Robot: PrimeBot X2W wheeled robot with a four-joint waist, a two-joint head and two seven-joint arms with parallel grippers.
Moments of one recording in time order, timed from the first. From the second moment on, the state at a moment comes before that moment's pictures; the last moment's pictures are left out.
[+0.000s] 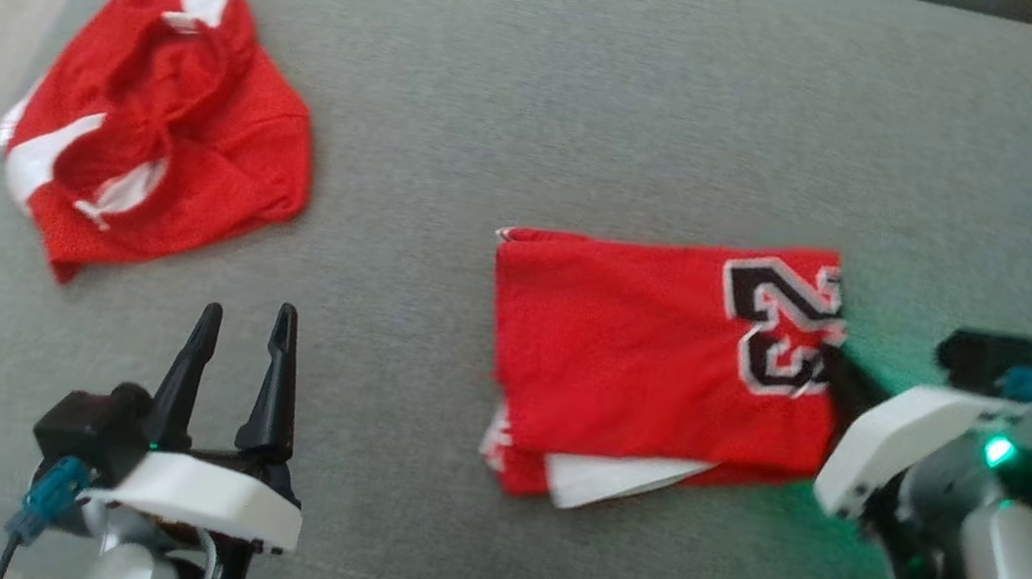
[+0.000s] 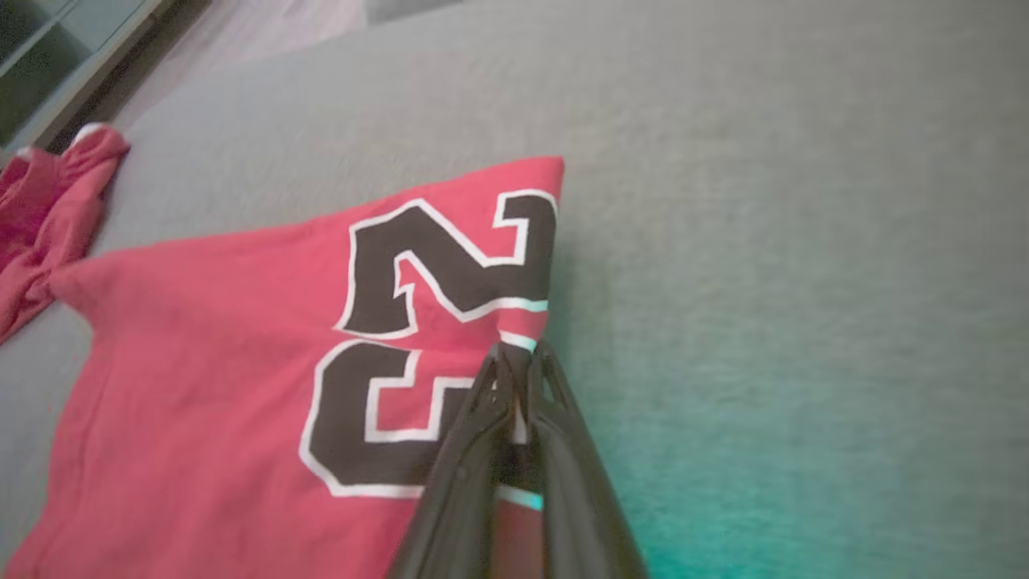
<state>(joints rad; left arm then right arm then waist) 0.01 0.05 -0.20 0.11 -0.36 0.03 -0.25 -0.23 -0.11 0.08 0.31 0.35 0.12 0.43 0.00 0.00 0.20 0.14</state>
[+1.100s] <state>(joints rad) -0.13 0.11 -0.21 0.05 -0.27 0.00 -0.20 -0.56 -0.08 -0.01 0.42 0.31 0.12 0.24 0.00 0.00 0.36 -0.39</state>
